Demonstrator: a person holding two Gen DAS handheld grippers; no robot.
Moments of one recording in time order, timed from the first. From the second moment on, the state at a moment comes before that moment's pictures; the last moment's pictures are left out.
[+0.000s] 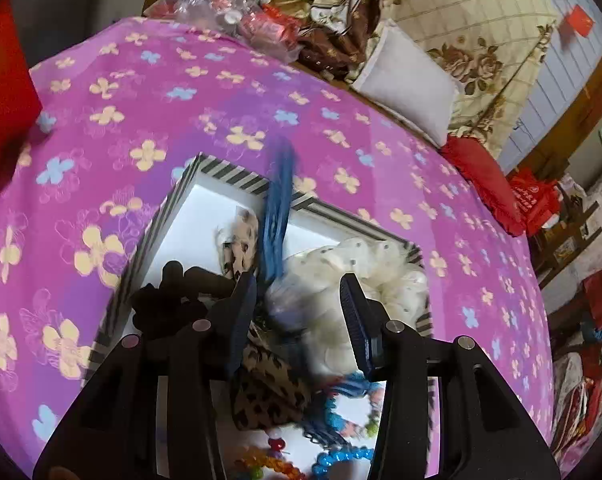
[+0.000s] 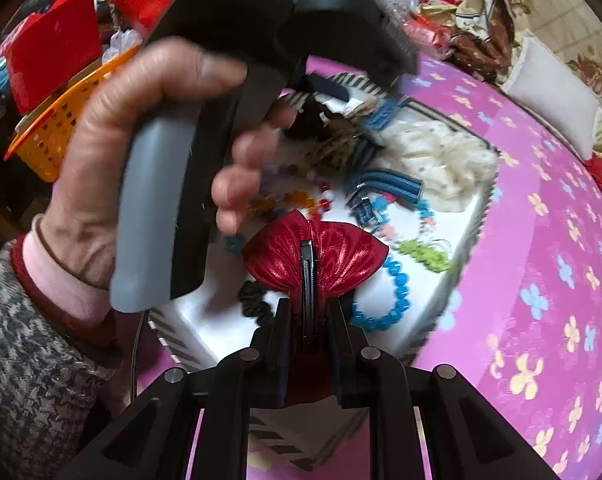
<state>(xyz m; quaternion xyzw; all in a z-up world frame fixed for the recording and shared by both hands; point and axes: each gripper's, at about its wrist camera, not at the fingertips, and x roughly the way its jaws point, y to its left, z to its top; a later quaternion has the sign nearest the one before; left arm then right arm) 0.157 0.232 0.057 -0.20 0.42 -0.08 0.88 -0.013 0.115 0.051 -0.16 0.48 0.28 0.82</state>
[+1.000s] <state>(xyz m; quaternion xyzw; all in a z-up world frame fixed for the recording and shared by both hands) 0.099 0.298 0.091 -0.18 0.35 0.02 0.92 -0.002 0.145 0.023 -0.16 0.51 0.31 0.79</state>
